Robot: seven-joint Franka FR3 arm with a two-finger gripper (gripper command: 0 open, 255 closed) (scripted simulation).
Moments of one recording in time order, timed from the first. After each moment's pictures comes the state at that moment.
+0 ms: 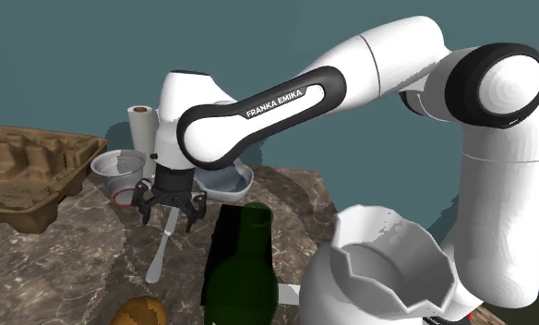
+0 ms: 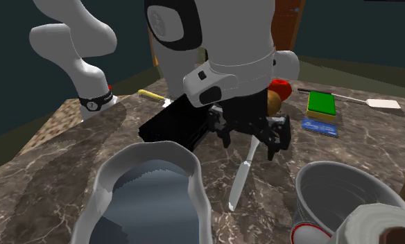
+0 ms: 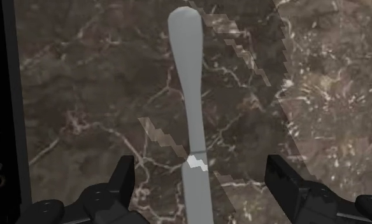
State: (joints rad) arm 0.17 0.43 0.59 -1.79 -0.01 2.24 1.40
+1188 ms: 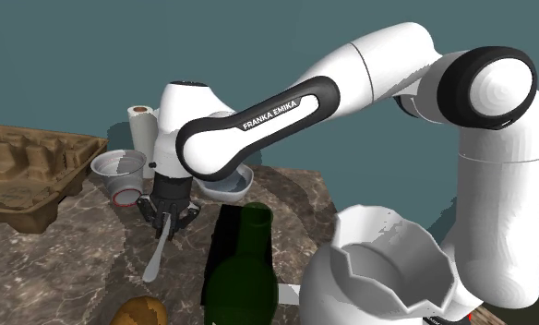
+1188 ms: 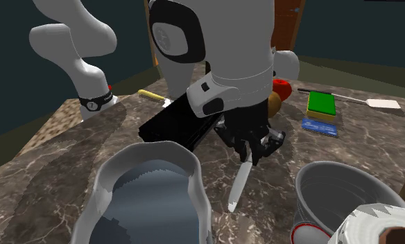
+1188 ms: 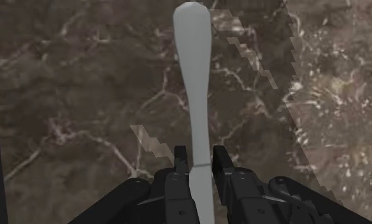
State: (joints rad) arm 0.18 0.46 0.58 -1.80 -0.03 2.29 1.41
